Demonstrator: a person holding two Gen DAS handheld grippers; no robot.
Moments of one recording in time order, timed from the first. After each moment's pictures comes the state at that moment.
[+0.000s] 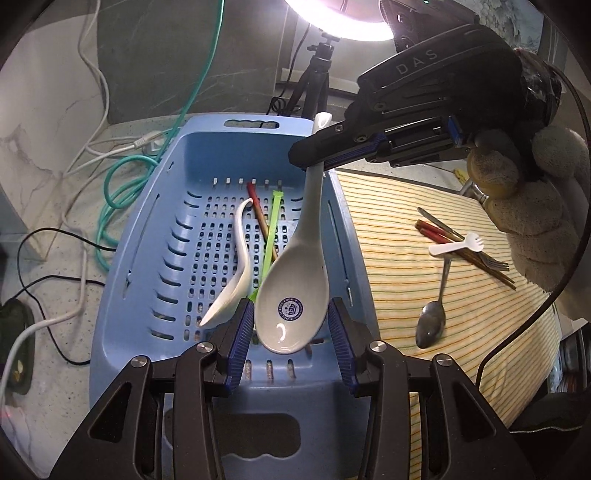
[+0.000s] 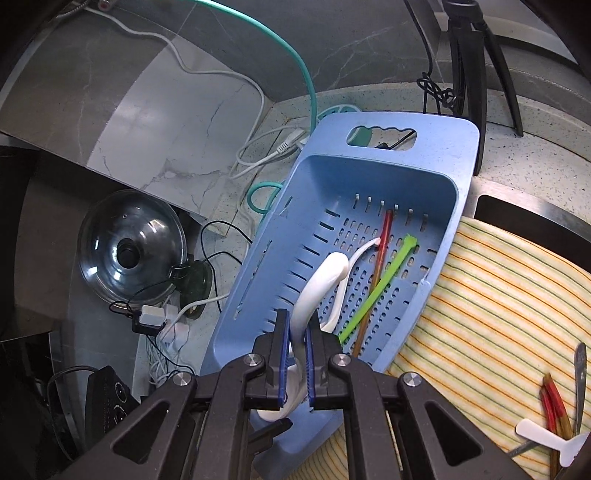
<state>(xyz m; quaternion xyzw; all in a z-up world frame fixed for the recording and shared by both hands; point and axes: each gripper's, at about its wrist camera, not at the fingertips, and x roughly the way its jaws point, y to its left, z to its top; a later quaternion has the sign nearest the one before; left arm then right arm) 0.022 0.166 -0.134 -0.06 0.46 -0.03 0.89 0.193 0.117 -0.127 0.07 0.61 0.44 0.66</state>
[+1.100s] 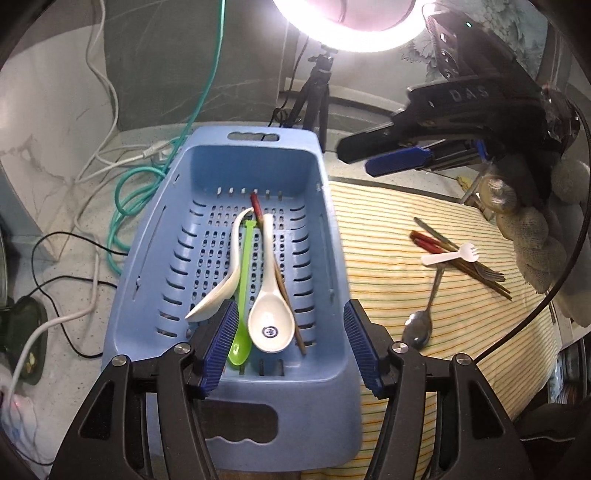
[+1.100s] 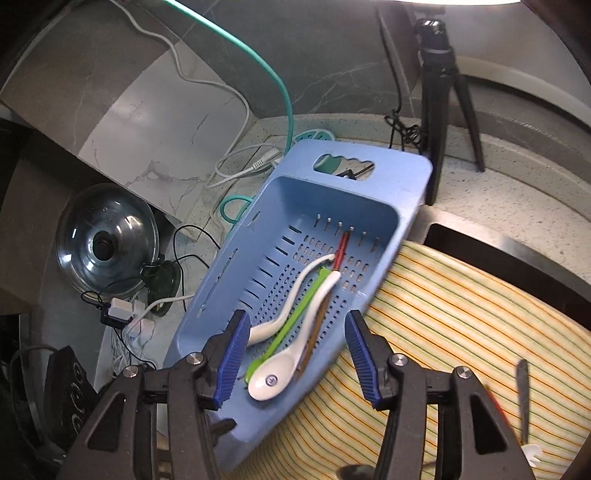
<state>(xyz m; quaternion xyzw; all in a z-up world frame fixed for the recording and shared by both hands) 0.012 0.152 -0.111 -0.04 0.44 -0.01 0.90 0.191 0.070 -0.098 0.01 0.56 0.41 0.72</state>
